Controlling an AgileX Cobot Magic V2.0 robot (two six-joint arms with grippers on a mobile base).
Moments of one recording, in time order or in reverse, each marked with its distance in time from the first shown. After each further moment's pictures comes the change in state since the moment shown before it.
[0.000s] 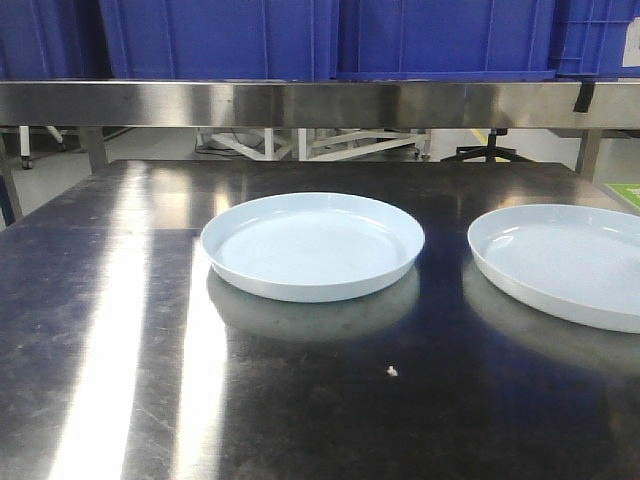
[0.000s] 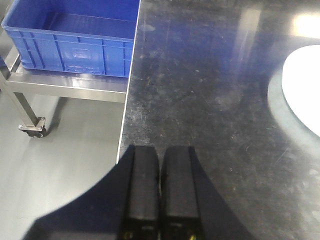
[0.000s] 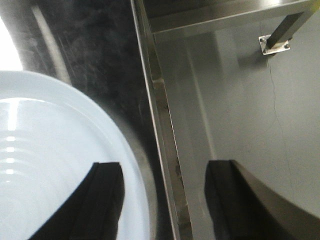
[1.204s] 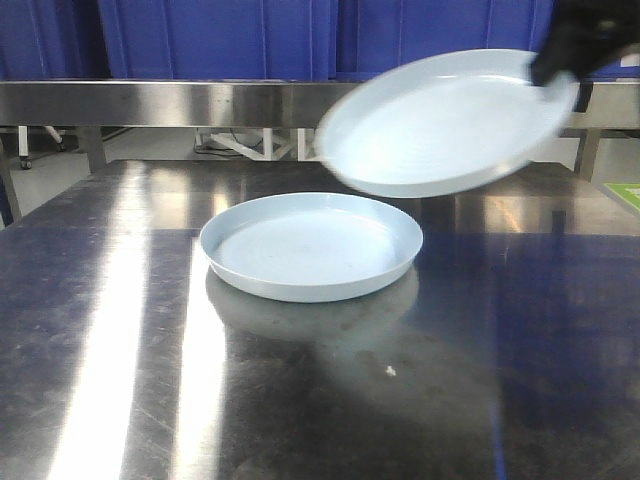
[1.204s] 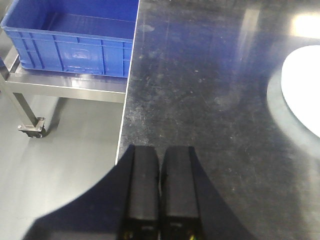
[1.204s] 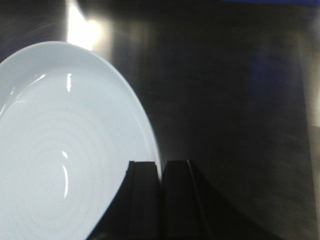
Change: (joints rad) left arm 0.000 0.000 0.000 0.000 0.000 0.000; right arm 0.397 -0.033 -0.320 -0.013 0.109 0.001
